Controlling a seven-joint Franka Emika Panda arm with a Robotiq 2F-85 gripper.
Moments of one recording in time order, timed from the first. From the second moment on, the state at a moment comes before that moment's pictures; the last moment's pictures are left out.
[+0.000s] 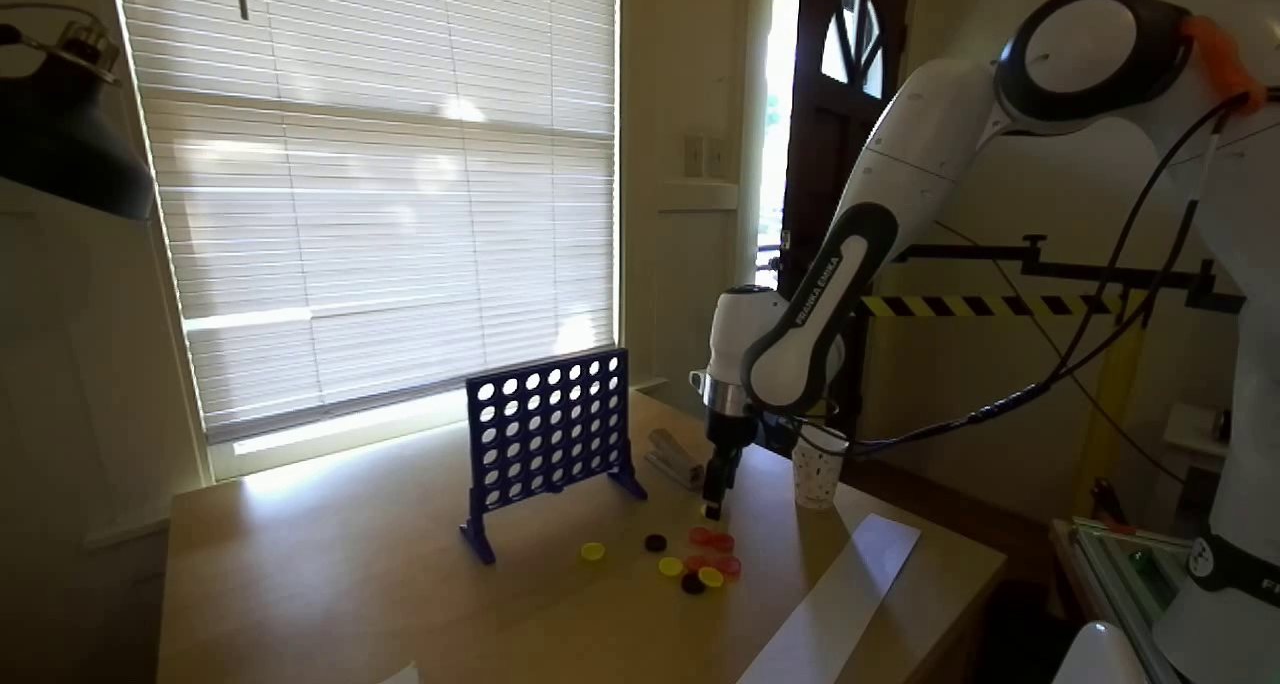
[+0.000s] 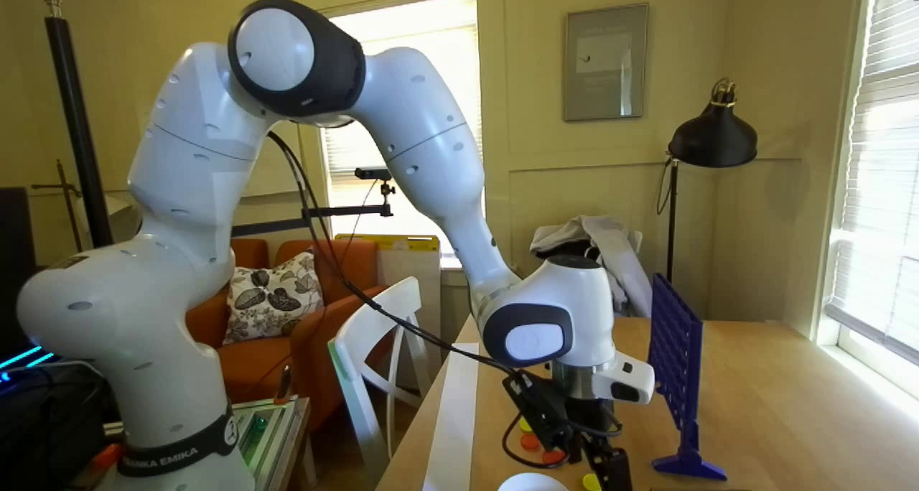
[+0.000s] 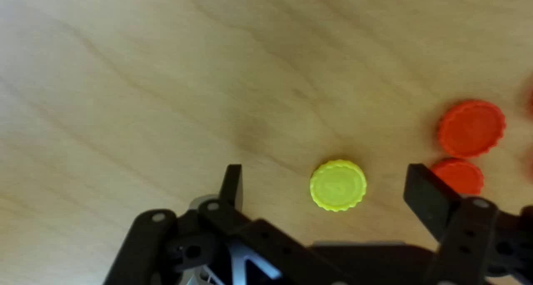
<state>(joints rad) -0.15 0.52 0.00 -2.21 -0.07 2.83 -0.15</state>
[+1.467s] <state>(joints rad) -0.17 0.60 0.05 -2.08 -0.06 2.79 -0.17</state>
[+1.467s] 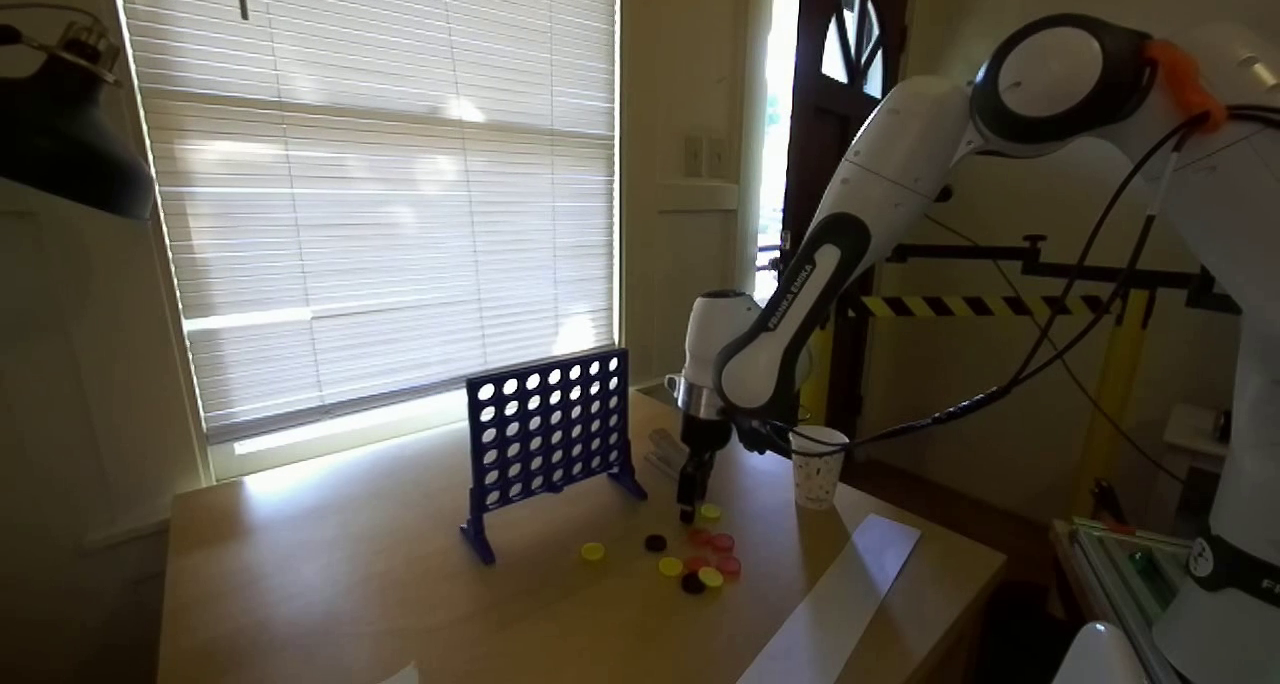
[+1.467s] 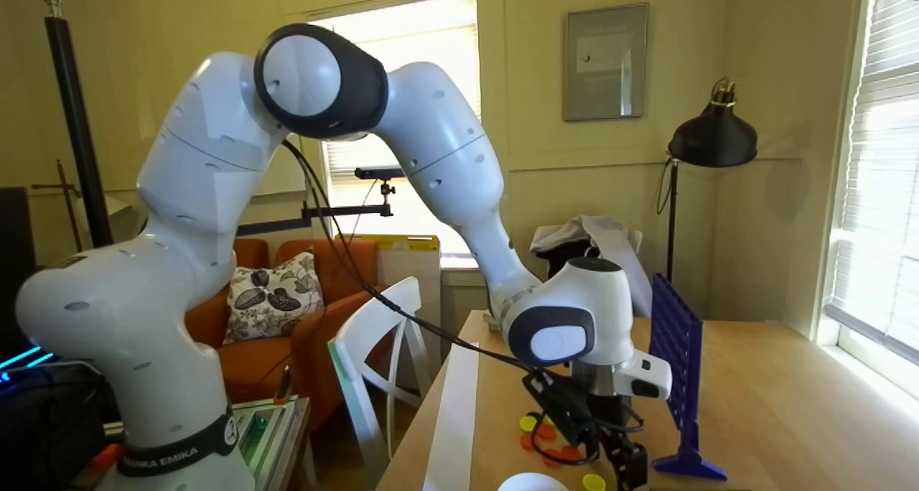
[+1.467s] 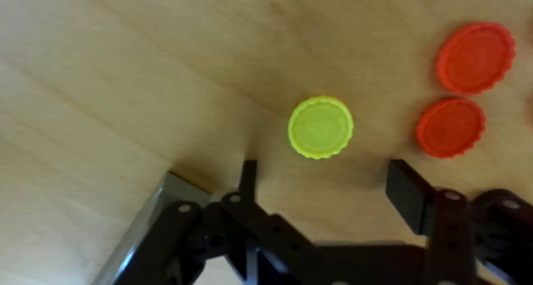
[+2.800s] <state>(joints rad) -0.13 0.54 0.03 -2.07 -0.06 2.65 -0.16</state>
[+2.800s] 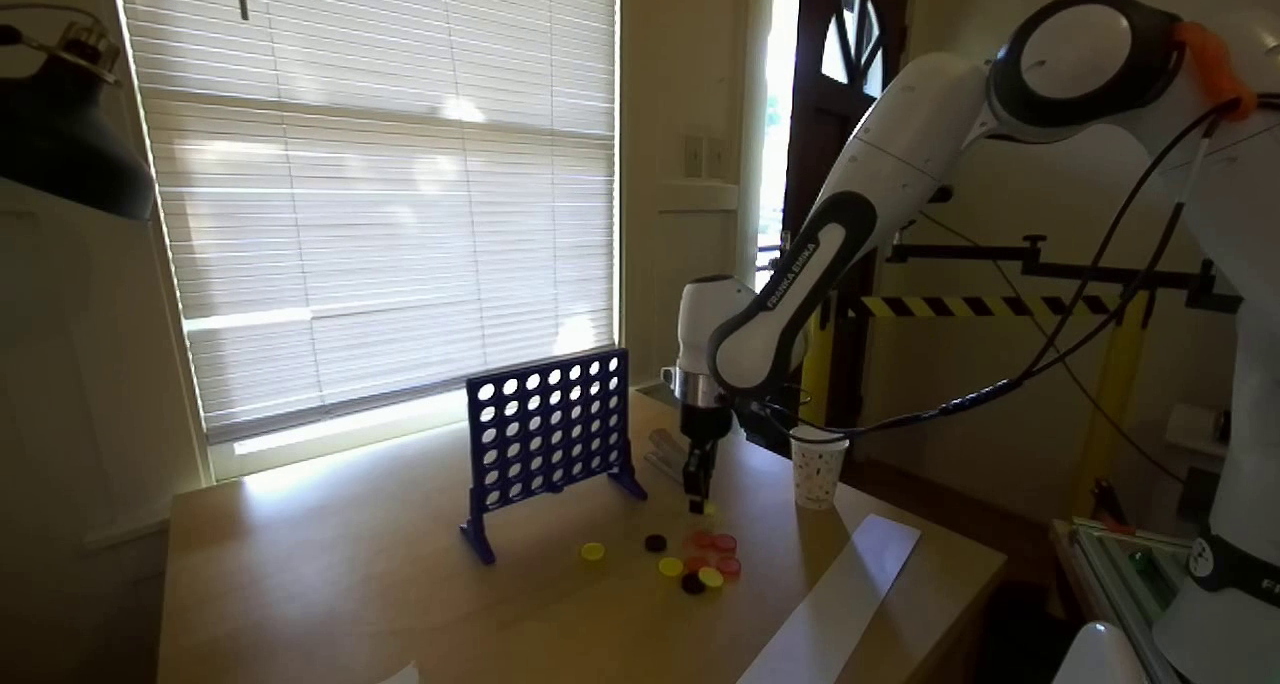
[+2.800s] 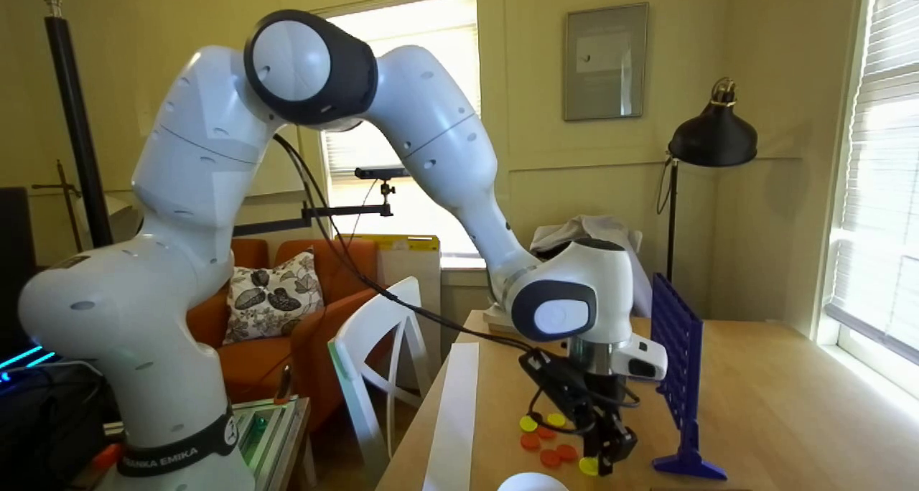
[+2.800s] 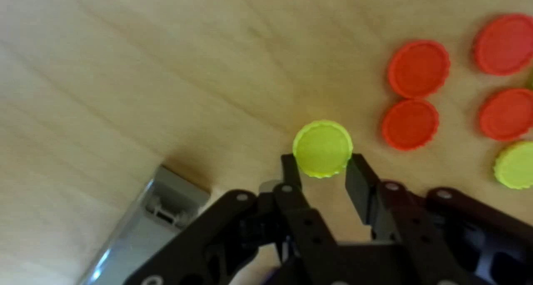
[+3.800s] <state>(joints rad) 0.08 0.26 -0.08 -2.08 -0.34 2.58 0.07</state>
